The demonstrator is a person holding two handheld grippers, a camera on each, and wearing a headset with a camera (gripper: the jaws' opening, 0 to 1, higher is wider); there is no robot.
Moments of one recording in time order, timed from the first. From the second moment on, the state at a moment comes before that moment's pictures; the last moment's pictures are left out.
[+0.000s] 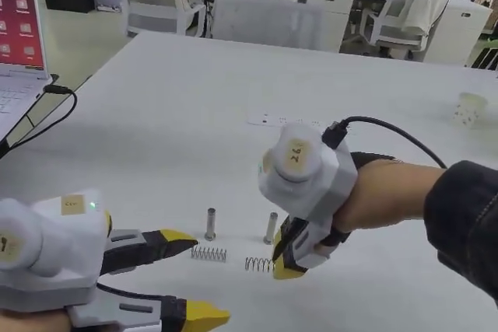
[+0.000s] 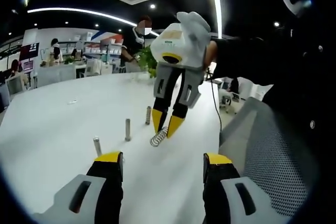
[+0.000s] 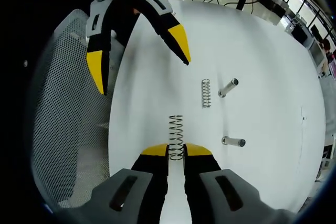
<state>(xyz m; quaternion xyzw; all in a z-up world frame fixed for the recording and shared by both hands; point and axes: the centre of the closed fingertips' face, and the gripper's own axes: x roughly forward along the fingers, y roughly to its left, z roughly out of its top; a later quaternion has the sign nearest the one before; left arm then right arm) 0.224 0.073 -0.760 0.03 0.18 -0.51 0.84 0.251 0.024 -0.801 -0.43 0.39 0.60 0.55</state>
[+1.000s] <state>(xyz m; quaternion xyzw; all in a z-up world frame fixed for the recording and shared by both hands) 0.220 0.052 -0.758 0.05 0.16 -0.54 0.83 0.225 0.044 -0.783 -0.45 0.35 0.63 0.52</state>
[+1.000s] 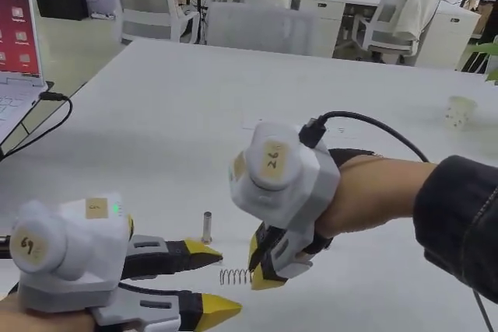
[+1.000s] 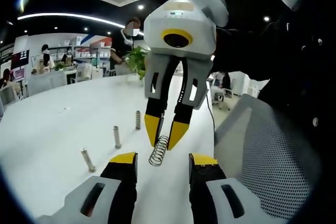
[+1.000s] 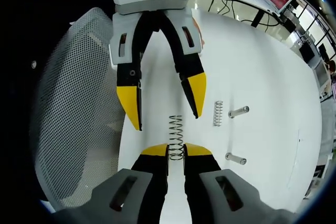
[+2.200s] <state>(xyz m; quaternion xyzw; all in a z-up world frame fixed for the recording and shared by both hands) 0.216 0.047 -0.763 0.05 0.17 -0.55 0.81 0.214 0.046 -0.781 -0.47 0.33 0.65 0.50</state>
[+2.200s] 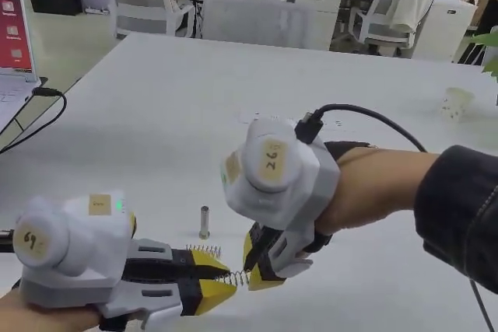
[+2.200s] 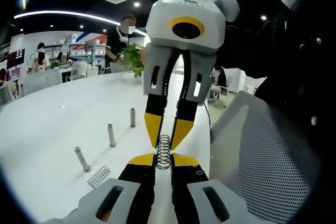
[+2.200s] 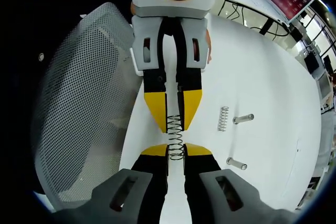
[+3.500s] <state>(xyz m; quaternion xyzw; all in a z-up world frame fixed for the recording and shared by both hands) 0.211 0.046 -0.749 0.04 0.15 -0.57 0.81 0.211 0.042 -0.786 -0.44 0.34 0.66 0.51</state>
